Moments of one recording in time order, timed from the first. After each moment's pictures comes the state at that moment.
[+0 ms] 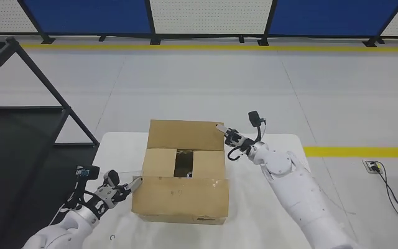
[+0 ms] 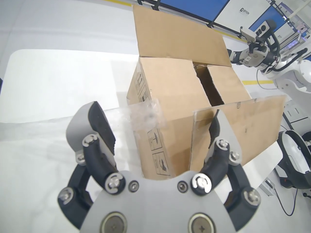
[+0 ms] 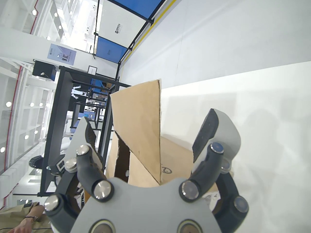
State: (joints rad) left arm 1.36 -1.07 -1.66 -1.84 0.66 -0.26 -0.50; right arm -0.34 -1.44 1.03 -0.60 0.00 -0.35 0.53
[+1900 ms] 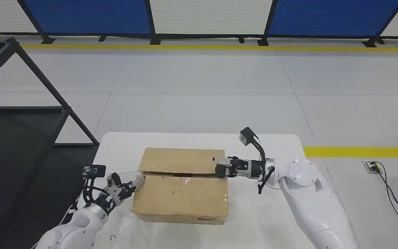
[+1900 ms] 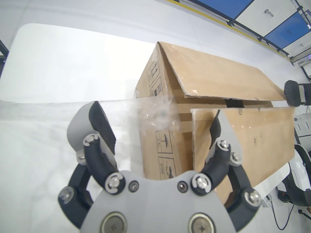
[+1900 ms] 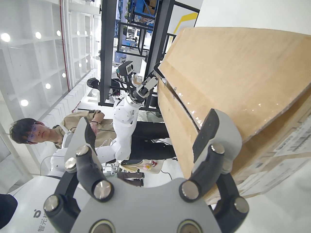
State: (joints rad) left arm 1.32 -1.08 -1.58 -1.83 0.69 -0.04 -0.50; right arm -0.65 -1.29 1.21 -1.22 0.23 -0.15 1.17
